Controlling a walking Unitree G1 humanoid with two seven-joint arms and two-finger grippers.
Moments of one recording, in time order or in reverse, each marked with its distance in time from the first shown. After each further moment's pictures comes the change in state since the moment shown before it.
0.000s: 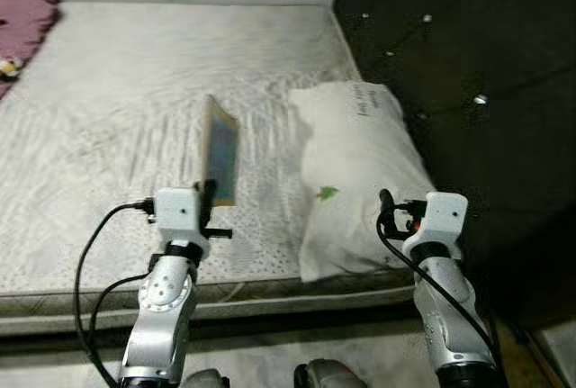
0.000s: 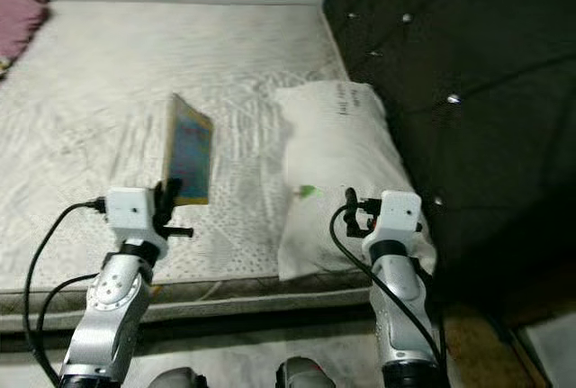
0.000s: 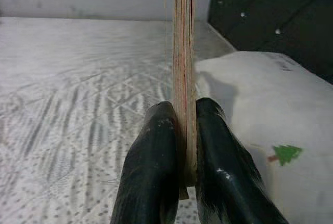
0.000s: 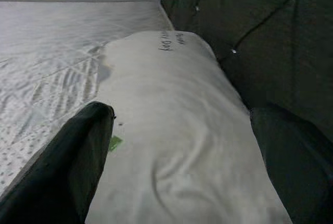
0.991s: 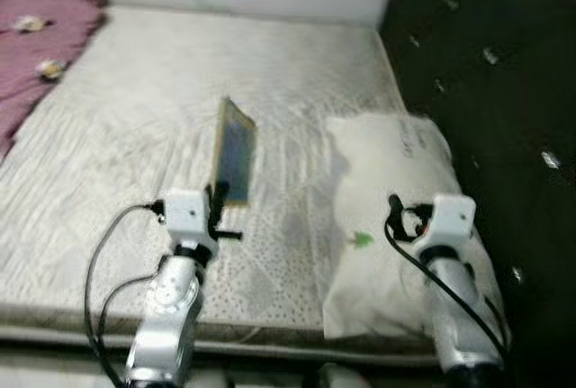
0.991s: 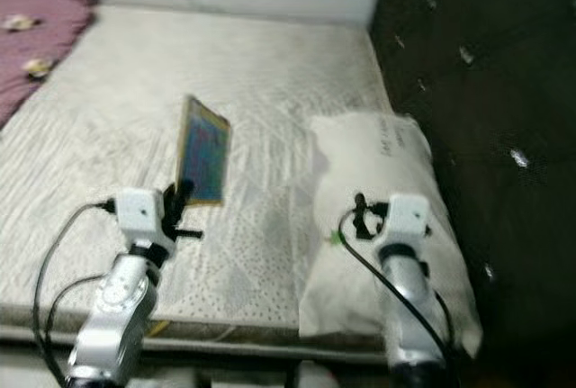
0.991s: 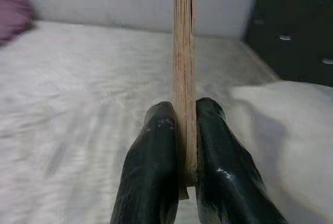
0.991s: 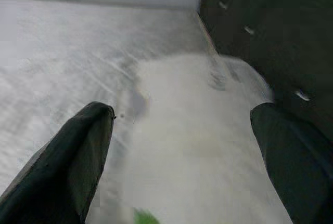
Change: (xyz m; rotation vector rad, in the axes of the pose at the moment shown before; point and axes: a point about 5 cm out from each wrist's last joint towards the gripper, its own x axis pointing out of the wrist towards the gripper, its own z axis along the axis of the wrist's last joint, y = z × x) left arm 0.000 -0.003 0.004 -0.015 -0.017 -0.019; right arm 0.003 -0.003 0.001 -0.007 0.006 -0.009
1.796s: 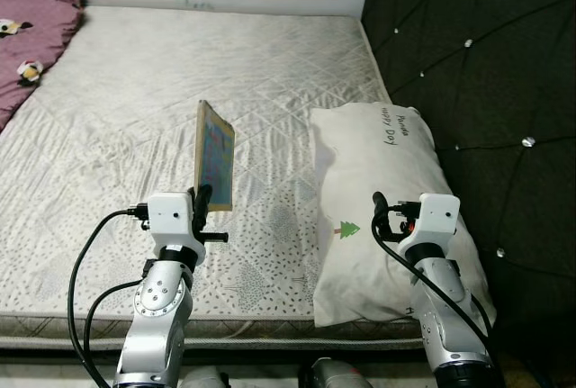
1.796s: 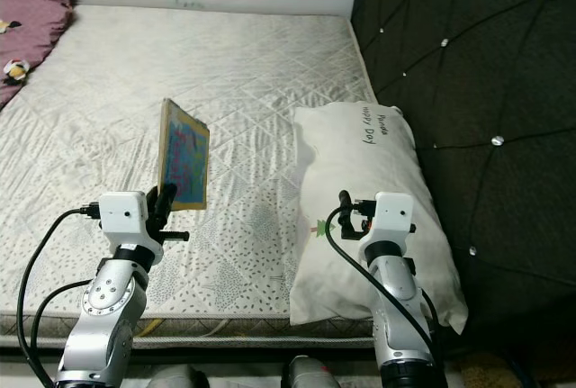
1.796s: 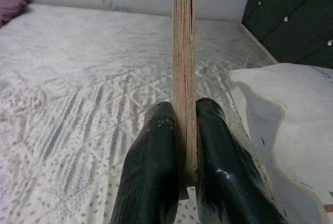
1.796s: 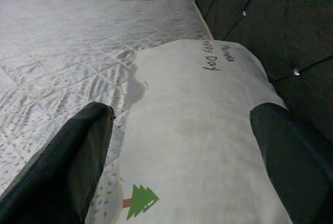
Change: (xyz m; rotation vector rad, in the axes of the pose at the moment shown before) left arm -0.006 0.009 -0.009 -0.028 0.049 0.043; right arm -0.003 0.007 -0.005 0.013 0.018 0.041
